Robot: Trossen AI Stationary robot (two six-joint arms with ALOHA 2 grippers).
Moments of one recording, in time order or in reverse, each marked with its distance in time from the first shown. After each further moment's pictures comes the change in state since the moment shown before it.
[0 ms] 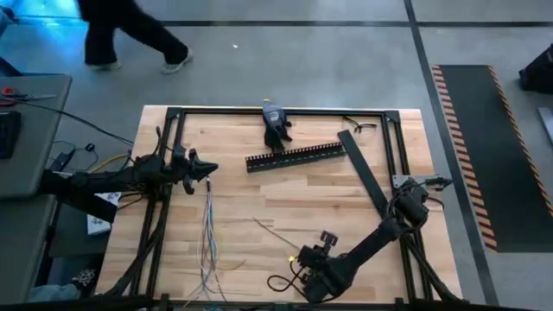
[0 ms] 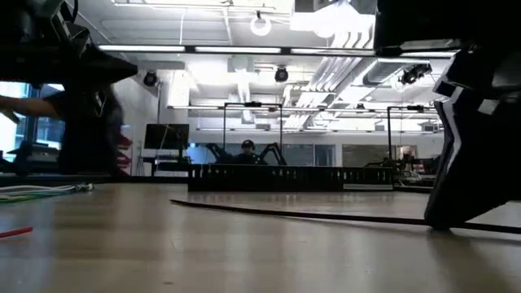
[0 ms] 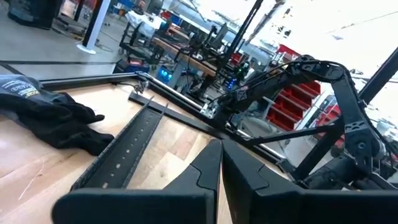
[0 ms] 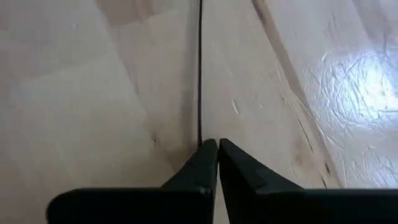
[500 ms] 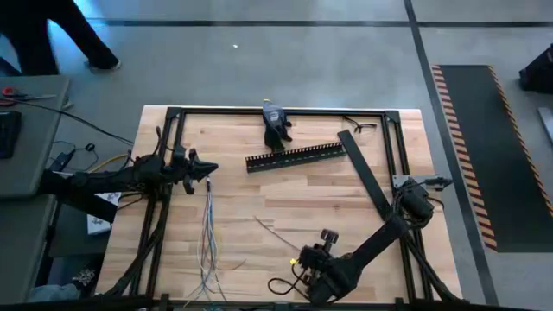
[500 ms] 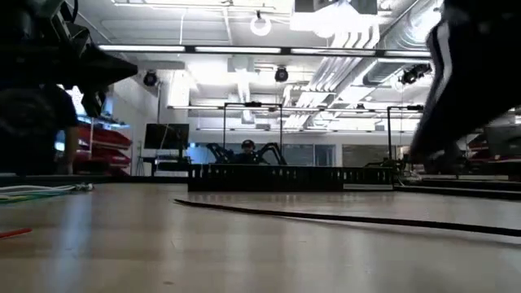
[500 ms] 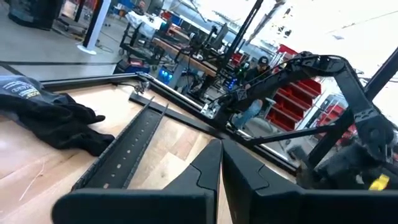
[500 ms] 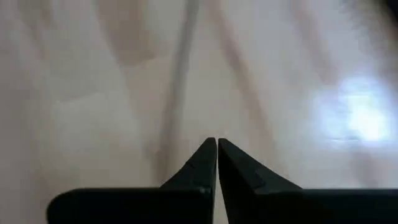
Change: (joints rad) left arm 0.000 0.000 0.000 0.001 -0.002 0.003; right arm 0.004 -0.106 0.038 -0.215 0.101 -0.020
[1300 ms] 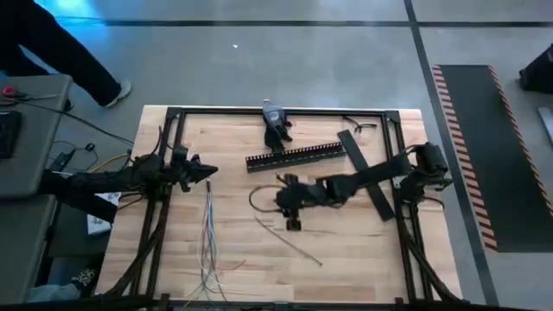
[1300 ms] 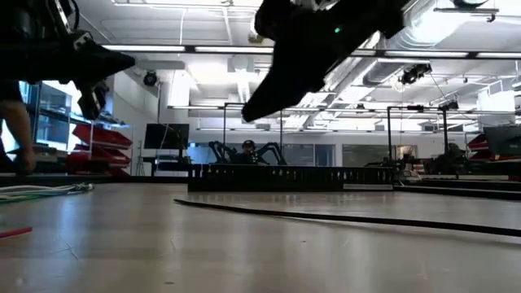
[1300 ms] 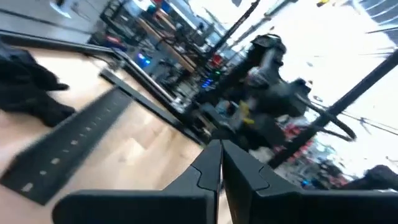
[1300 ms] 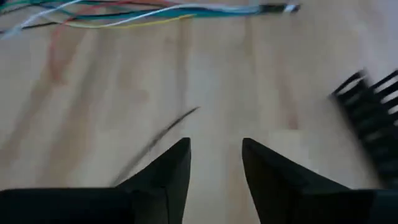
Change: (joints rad) left arm 0.000 0.002 0.000 0.024 0.086 -0.257; right arm -0.600 -0.312 -0.503 1.154 -0.563 -1.128
